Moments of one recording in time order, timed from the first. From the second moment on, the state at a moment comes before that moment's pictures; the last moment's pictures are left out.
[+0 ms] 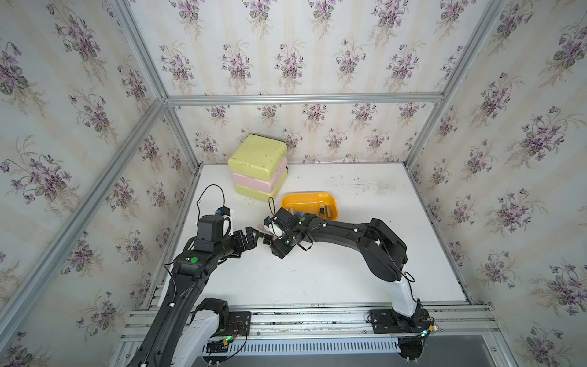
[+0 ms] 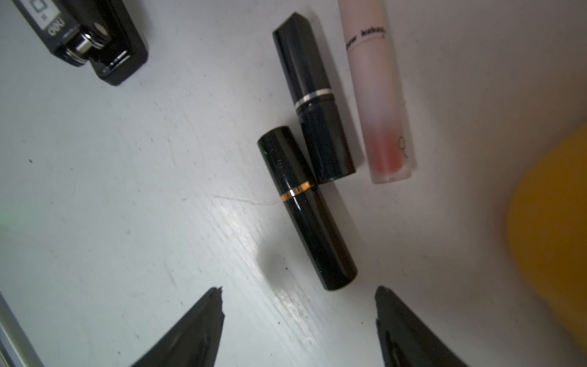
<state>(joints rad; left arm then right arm) -0.13 0.76 0.74 -0.74 0.27 -0.44 1.00 2.11 1.54 -0.58 -0.12 0.09</state>
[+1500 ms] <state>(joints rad) -0.09 0.72 0.73 -0.78 0.26 -0.42 1.01 2.16 1.54 -0.51 -0.18 0.06</state>
